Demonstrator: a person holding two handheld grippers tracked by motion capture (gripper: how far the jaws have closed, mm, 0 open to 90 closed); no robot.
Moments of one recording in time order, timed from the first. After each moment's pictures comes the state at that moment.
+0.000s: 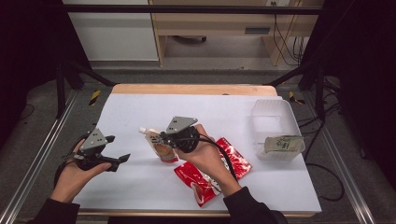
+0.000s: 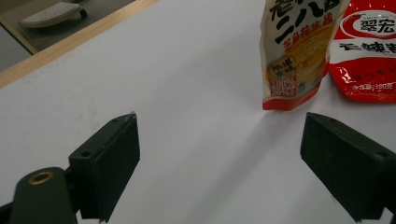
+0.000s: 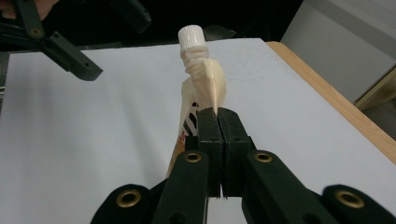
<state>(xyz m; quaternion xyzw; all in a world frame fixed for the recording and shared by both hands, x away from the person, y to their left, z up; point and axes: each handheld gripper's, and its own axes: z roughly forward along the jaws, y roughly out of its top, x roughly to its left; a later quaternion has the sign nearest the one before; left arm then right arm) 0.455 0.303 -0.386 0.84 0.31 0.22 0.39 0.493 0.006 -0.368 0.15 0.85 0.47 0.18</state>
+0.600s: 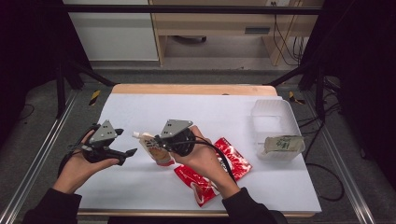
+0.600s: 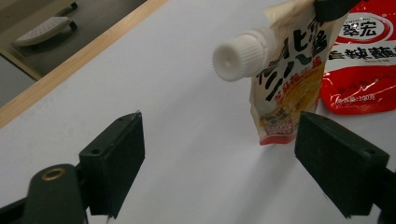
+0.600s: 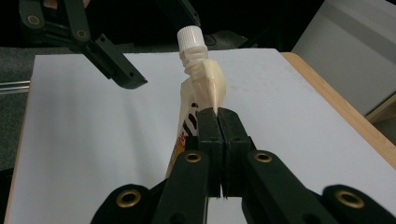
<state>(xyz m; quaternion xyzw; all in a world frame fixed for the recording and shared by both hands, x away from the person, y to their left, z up) 0.465 0.276 -0.361 0.86 0.26 0.22 0.37 0.481 0.016 -0.361 0.12 0.85 0.48 0.18</state>
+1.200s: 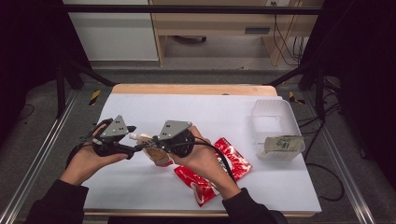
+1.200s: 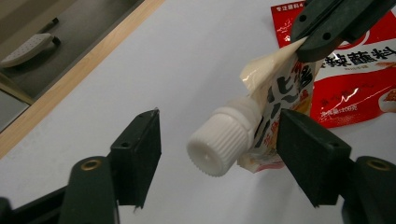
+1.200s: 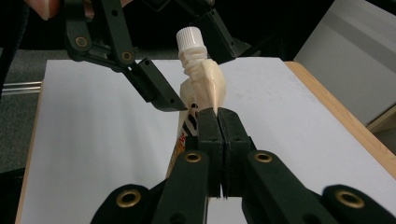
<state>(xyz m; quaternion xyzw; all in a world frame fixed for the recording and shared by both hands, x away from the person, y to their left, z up) 0.475 0.249 -0.345 0.88 0.21 0.21 0.36 0.474 0.018 -0.354 0.11 0.85 0.48 0.18</state>
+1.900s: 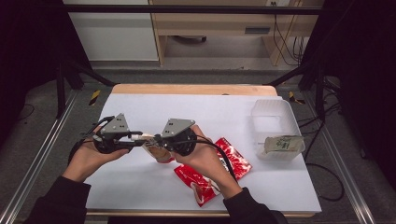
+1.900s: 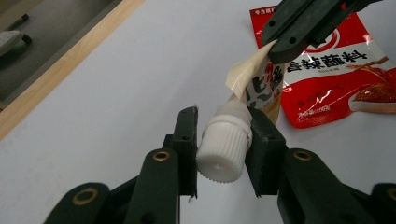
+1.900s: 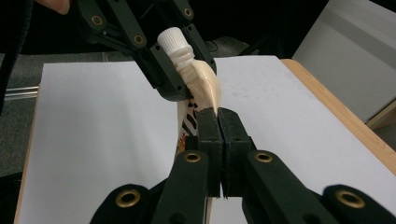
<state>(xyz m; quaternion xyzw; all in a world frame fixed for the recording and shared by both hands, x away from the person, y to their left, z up) 0.478 0.247 -0.337 0.89 0.20 0.17 0.36 0.479 0.013 -0.355 0.12 0.85 0.49 0.17</state>
